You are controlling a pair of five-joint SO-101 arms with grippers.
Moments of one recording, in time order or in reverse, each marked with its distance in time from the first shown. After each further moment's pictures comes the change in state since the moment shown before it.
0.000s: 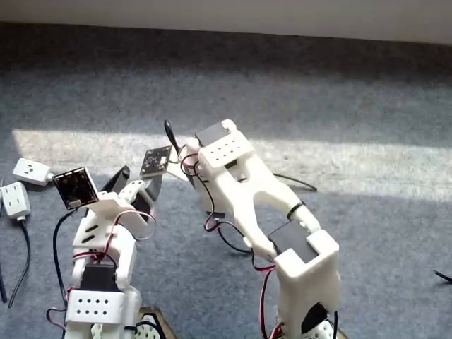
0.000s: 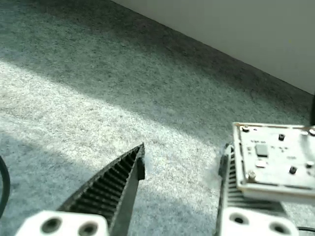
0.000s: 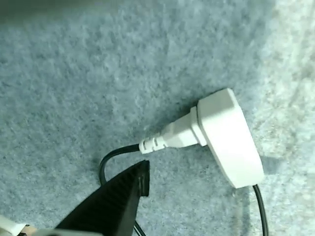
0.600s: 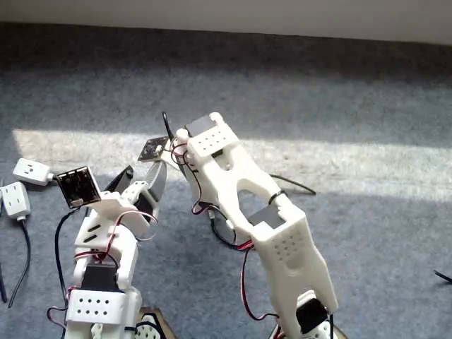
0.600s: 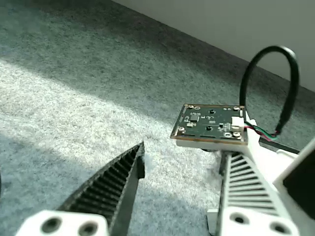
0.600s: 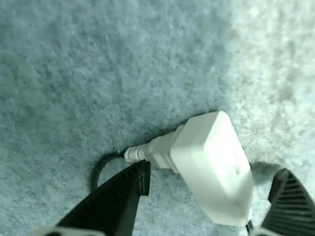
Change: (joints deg) left arm 0.3 0.0 0.0 0.1 0.0; right arm -0.1 21.1 -22.5 6.0 -5.7
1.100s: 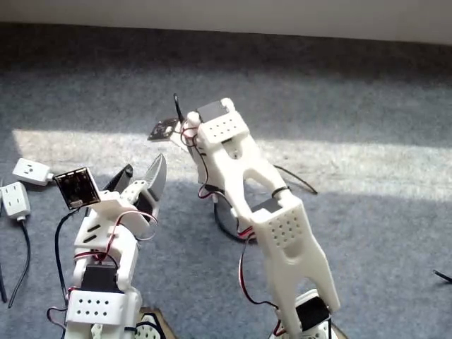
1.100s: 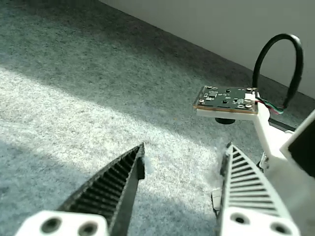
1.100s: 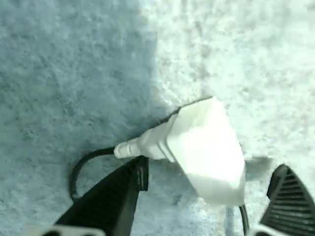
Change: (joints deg) left arm 0.0 -0.1 0.0 -0.1 0.1; right arm 7.8 6.4 -16.5 5.2 0.0
